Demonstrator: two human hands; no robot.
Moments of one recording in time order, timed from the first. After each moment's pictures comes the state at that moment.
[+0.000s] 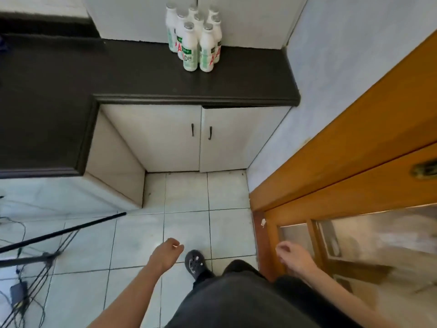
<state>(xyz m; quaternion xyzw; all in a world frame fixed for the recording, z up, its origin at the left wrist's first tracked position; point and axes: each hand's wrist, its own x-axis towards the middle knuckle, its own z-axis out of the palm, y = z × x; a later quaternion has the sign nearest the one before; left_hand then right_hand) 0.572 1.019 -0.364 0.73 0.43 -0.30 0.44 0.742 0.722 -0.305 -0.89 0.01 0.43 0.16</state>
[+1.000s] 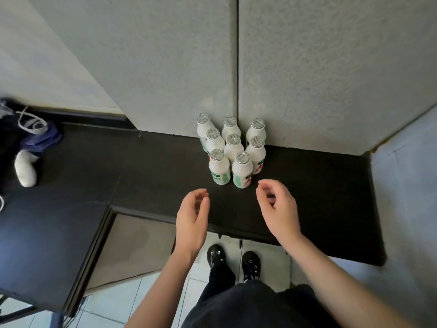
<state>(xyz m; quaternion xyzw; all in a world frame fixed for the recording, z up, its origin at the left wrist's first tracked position) 0.981 1.220 -0.223 0.71 0.46 0.23 0.49 1.137 1.104 -0.230 -0.81 -0.31 0.14 0.47</state>
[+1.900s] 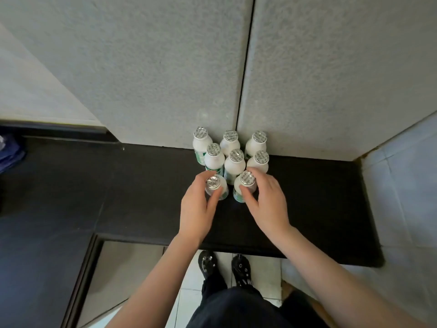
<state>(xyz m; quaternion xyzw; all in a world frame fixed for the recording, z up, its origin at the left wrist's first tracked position) 1.026 1.286 -0.219 0.80 0.34 0.20 0.46 1.144 1.167 -0.215 -0.86 -0.37 0.04 0.35</state>
